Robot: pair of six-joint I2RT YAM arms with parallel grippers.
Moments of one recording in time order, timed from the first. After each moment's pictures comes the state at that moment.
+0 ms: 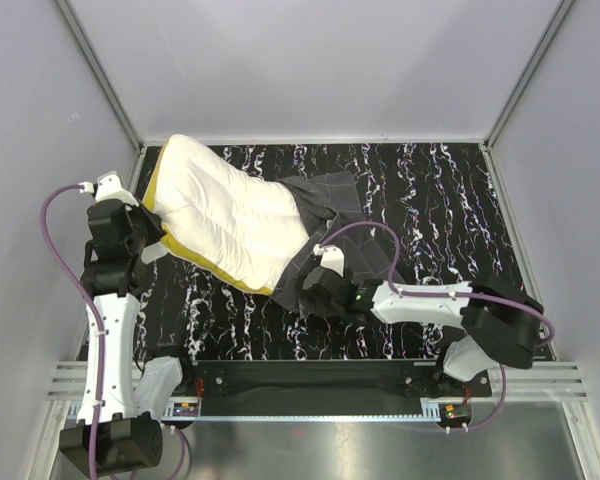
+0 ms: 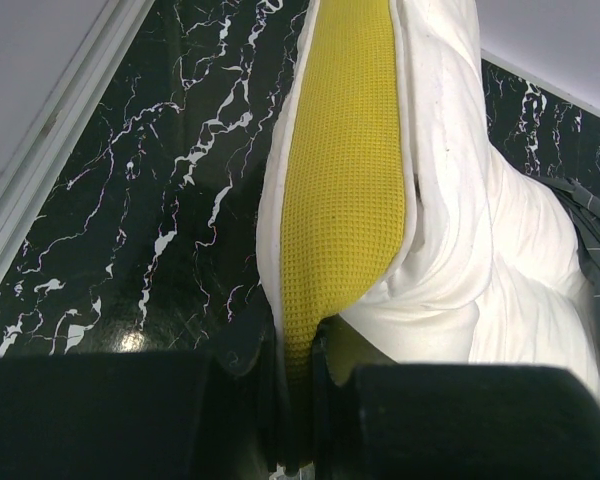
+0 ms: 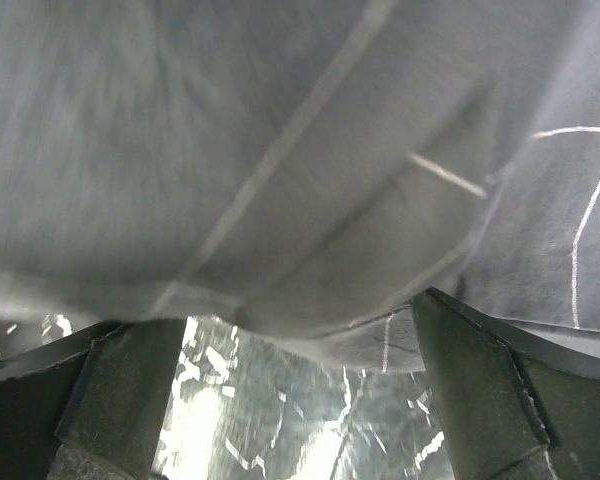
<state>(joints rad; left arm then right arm) 0.17 0.84 0.92 -0.50 0.01 -0.30 1.10 1.51 0.77 -0.17 0.35 0.79</state>
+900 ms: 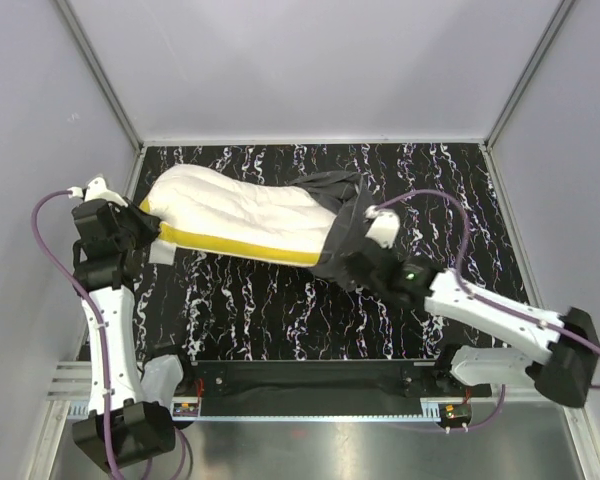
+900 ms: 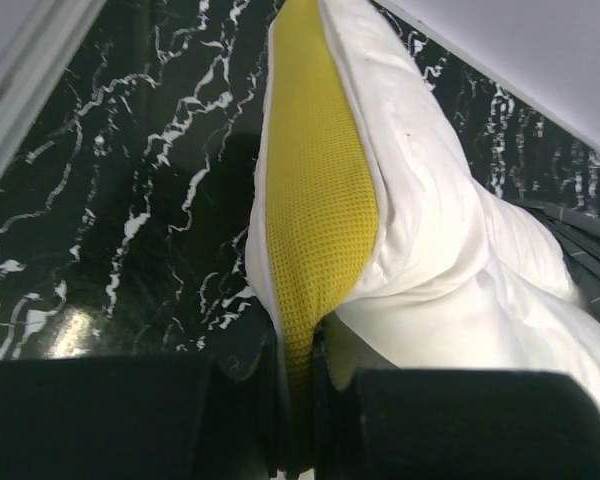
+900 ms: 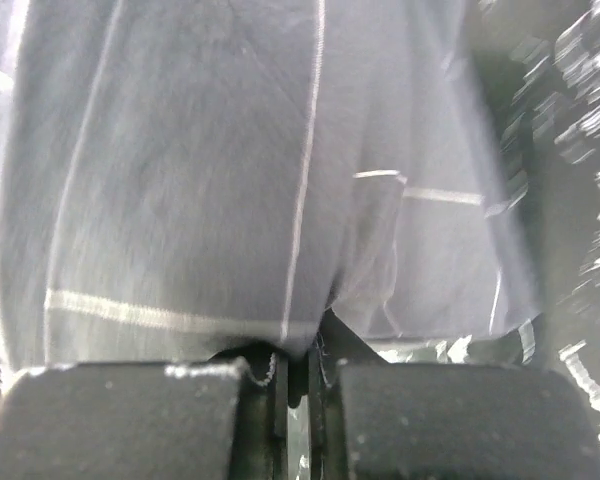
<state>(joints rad) 0.29 0.87 0.94 -0.53 0.17 -0.37 1.02 1.23 0.93 -0.61 0.61 0.86</state>
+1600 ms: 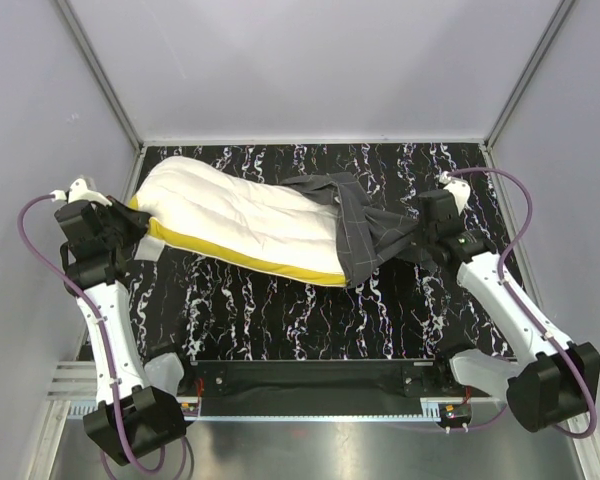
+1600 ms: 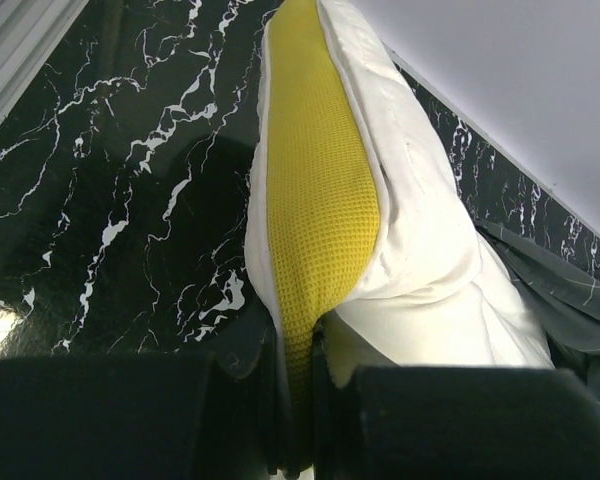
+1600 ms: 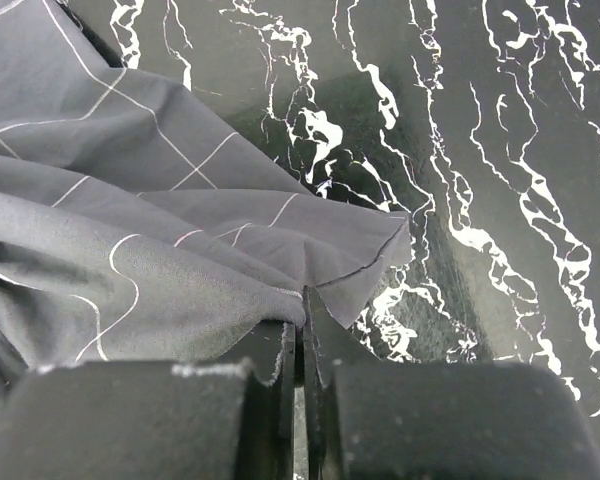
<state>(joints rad) 0.45 0.91 0.94 -0.48 0.35 -0.44 0.32 1.12 0.94 -0.59 0.43 0.51</state>
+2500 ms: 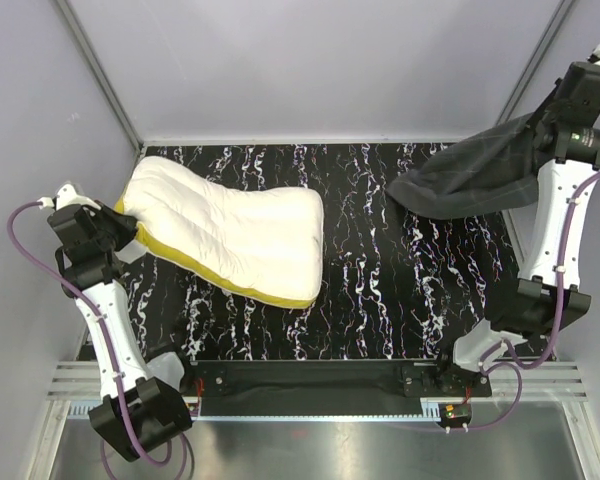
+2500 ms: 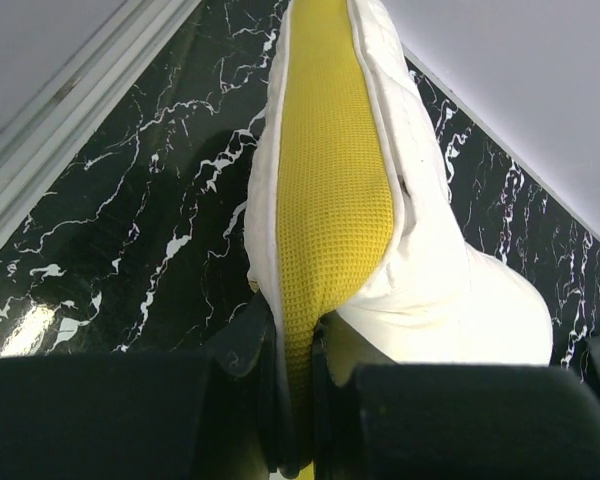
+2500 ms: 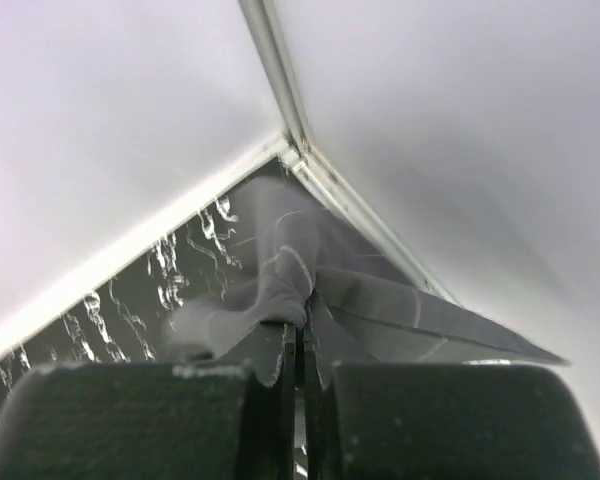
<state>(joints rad) 0.52 0.92 0.91 -0.44 0.28 -0.42 -0.28 1.62 2.00 -0.74 0.25 0.28</state>
